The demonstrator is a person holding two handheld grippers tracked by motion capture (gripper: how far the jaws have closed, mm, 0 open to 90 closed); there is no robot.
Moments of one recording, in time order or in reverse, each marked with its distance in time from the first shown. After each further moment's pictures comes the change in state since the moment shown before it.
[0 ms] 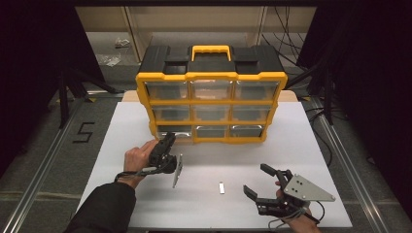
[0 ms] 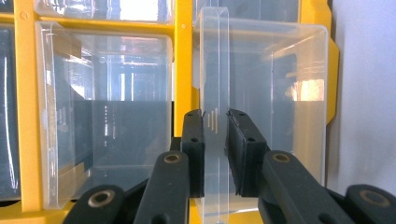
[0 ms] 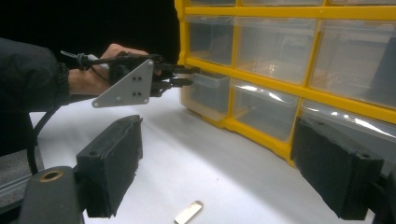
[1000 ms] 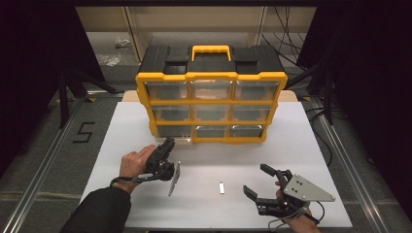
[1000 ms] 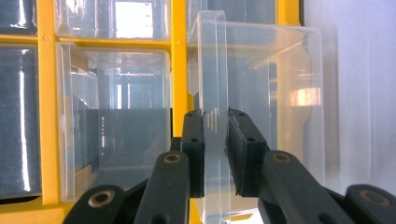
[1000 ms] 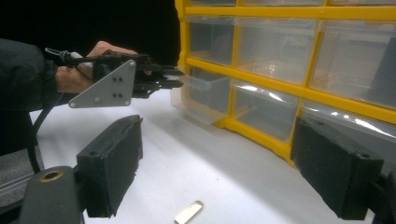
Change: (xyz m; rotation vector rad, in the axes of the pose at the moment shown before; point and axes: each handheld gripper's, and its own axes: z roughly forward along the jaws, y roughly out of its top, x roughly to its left) left arm 0.001 0.000 -0.022 -0.040 -0.026 0.026; right arm 0.000 0.000 0.000 0.001 0.002 0.000
